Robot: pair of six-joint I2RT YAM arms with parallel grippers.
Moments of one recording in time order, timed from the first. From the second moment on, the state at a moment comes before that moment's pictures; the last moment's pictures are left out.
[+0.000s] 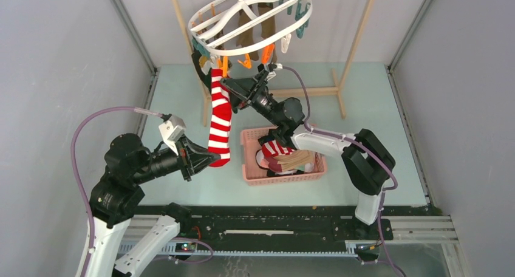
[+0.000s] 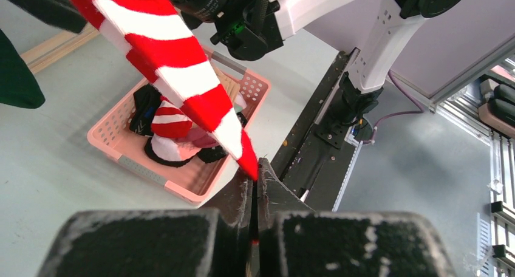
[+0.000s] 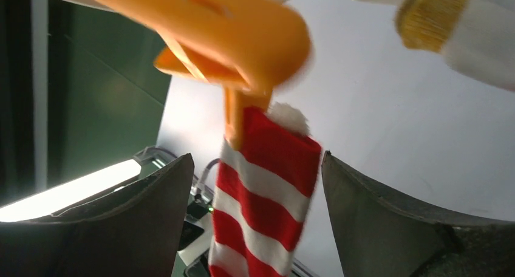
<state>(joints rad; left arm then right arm) -0.39 0.58 1.14 -0.77 0.69 -0.16 0.84 1.84 1.26 1.23 -0.23 1.58</state>
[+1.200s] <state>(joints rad) -0.39 0.57 1.14 -0.77 0.70 -0.17 0.81 1.97 1.48 1.32 -0.13 1.75</state>
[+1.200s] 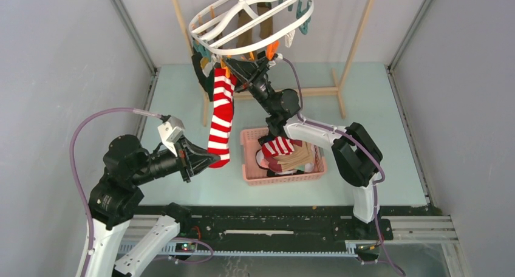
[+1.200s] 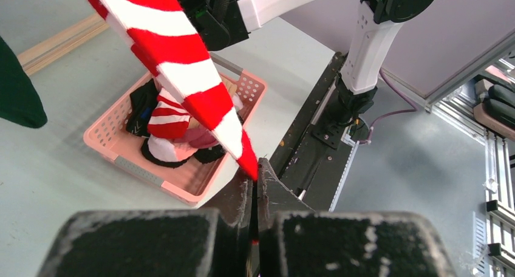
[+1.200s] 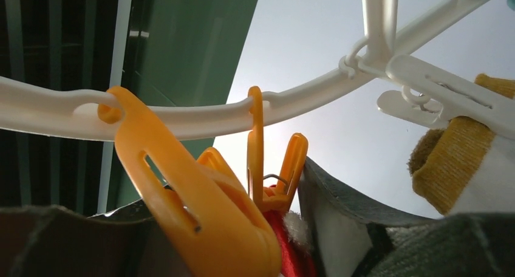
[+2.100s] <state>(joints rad) -0.39 0.54 1.14 -0.84 0.72 -0.16 0.79 1.98 1.48 1.26 -0.11 1.74</state>
